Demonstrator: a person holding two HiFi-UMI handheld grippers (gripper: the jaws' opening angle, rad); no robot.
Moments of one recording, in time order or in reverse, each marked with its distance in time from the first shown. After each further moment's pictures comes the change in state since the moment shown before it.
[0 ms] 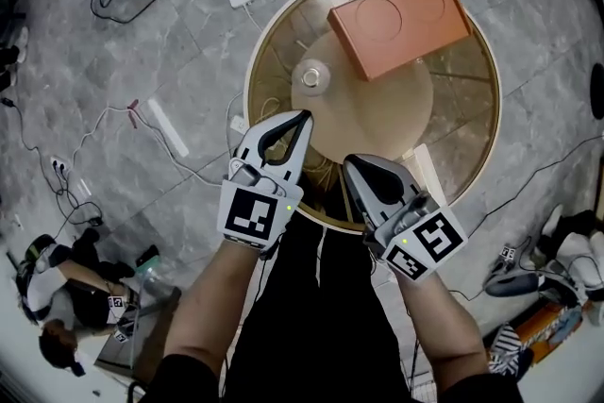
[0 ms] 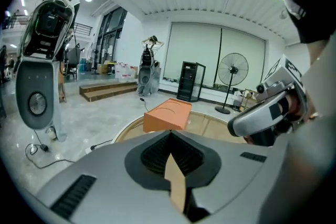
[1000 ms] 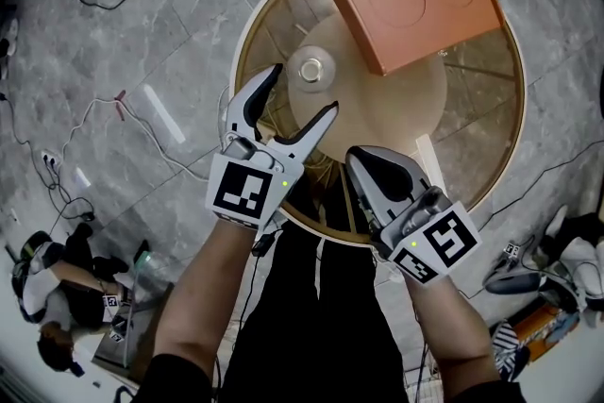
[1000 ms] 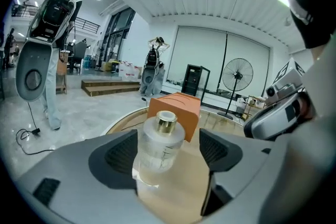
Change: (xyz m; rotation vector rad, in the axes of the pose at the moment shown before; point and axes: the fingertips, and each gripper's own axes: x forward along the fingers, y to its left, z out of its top) left arm 0.060 0.031 -0.051 -0.089 -0.055 0.008; right arm 0.034 -0.046 -0.035 -0.012 0.036 0.015
